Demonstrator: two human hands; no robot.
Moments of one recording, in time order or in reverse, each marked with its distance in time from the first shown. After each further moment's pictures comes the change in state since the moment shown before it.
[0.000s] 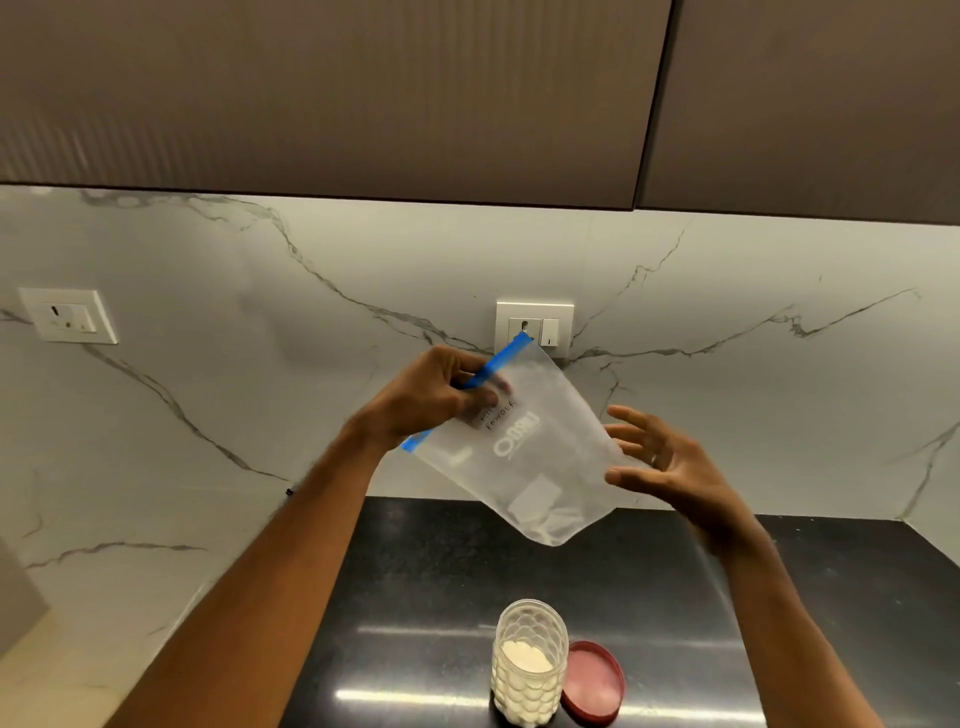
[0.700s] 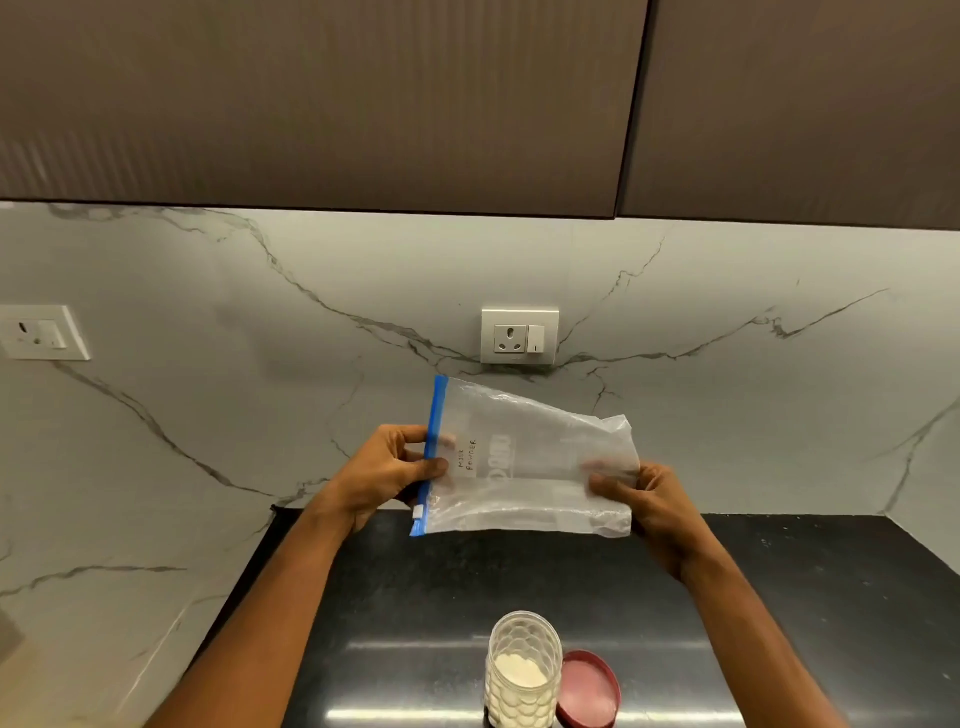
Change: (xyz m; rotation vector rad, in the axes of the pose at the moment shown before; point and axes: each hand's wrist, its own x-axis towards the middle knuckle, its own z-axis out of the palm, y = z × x) left_hand -0.034 -0.074 0.006 -0.280 0.068 -0.299; right_hand -0.003 0.028 0.025 0.384 0.137 0.201
